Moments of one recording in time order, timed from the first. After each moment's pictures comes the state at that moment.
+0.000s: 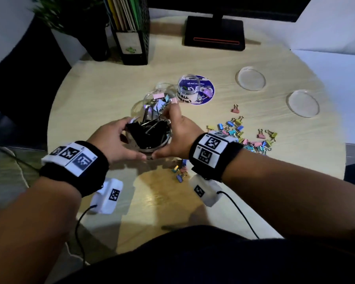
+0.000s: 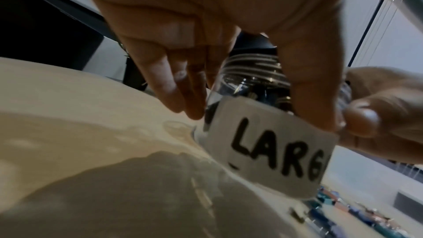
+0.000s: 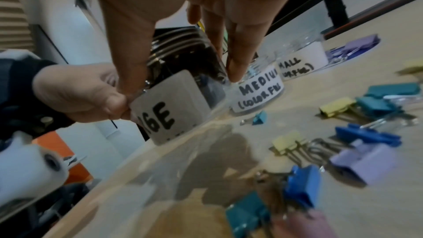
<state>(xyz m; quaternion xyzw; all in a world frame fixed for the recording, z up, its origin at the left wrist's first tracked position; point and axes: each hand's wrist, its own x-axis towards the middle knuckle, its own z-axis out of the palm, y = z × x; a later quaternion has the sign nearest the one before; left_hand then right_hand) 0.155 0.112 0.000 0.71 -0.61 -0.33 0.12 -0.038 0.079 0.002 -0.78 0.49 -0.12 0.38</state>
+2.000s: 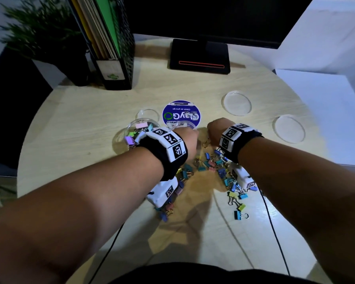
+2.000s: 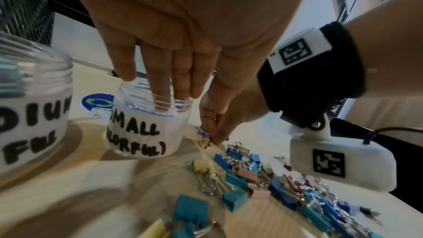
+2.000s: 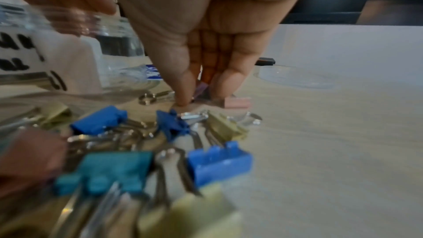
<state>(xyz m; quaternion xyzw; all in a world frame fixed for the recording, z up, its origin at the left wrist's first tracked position) -0.016 -0.007 0.002 0.56 -0.80 -0.19 -0.12 -0.144 -0.075 -0.044 -0.71 0.63 0.28 0.14</state>
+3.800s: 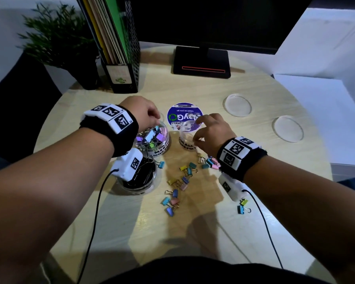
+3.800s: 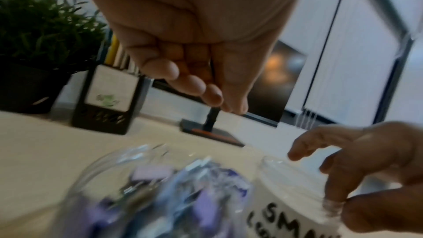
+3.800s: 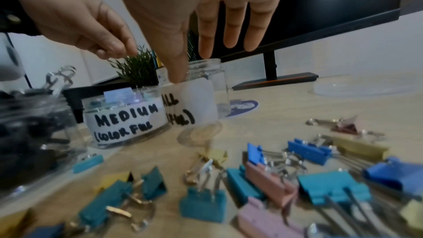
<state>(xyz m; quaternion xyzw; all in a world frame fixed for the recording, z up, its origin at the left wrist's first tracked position) 0.092 -0.018 0.050 0.67 -0.71 -0.21 0.06 -0.126 -0.001 -0.004 -0.84 0.54 -0.05 0.11</state>
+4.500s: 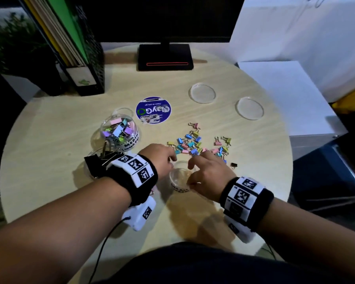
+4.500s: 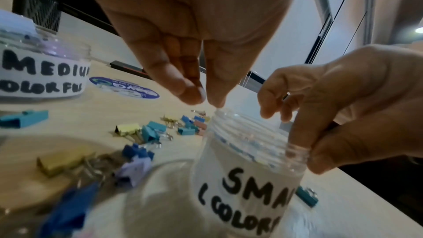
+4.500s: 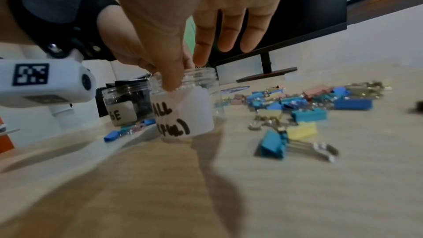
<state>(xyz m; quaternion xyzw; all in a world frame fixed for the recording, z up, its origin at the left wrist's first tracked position) -0.017 0.081 0.004 0.57 -0.78 -0.25 -0.07 -0.192 0.137 -0.022 -0.87 0.47 -0.07 0.12</state>
